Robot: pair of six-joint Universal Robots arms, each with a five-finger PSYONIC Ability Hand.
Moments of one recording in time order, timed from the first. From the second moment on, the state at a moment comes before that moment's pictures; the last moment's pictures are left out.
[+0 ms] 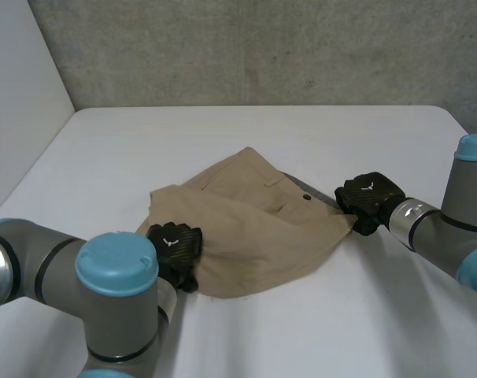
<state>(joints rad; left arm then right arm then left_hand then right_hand) 4.02 -2.10 -1.71 3.43 -1.87 3.26 1.79 -0.95 1.39 0.02 1.22 2.55 0.87 0.85 0.83 0.83 0.65 0.93 1.17 1.16 1.19 0.98</state>
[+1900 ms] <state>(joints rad) 4.35 -1.96 -1.12 3.55 -1.55 3.25 1.95 -1.14 1.03 -0.24 1.53 2.49 1.13 1.20 1.19 1.20 0.98 0.93 1.17 1.18 1.19 1.00</state>
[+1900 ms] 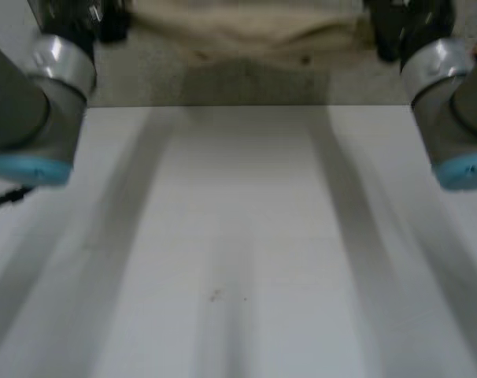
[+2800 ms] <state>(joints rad) 4.32 -1.71 -1.86 2.93 -1.54 3.55 1.93 -1.19 1.53 0.45 1.48 2.16 1.13 1.20 1.19 1.20 0.98 0.93 1.17 1.18 1.19 1.00</state>
